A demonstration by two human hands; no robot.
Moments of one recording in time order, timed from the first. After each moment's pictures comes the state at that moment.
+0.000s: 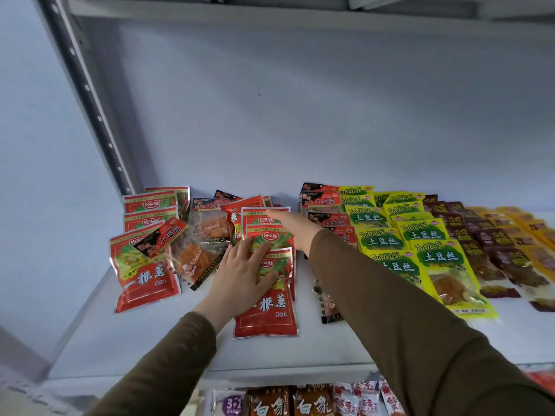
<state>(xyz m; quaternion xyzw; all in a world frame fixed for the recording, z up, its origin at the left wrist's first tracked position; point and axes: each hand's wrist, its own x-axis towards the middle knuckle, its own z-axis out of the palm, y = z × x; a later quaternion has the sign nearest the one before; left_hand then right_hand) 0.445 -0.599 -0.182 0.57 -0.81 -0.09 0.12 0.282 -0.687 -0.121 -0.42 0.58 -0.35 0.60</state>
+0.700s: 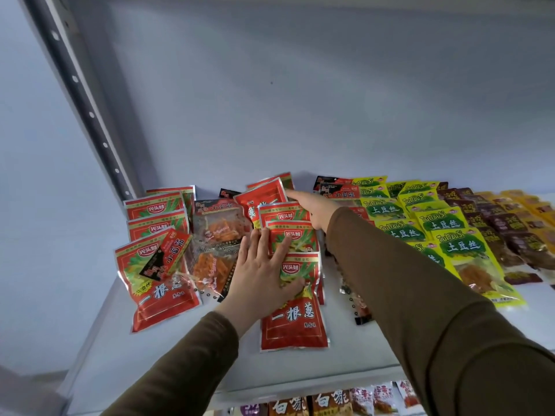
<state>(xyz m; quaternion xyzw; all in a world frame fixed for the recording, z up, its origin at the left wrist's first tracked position) 0.458 -0.621 -0.193 0.52 -0.85 -0.01 0.11 0.282 -0.748 -0.122 -0.39 0.63 -0.33 0.58</state>
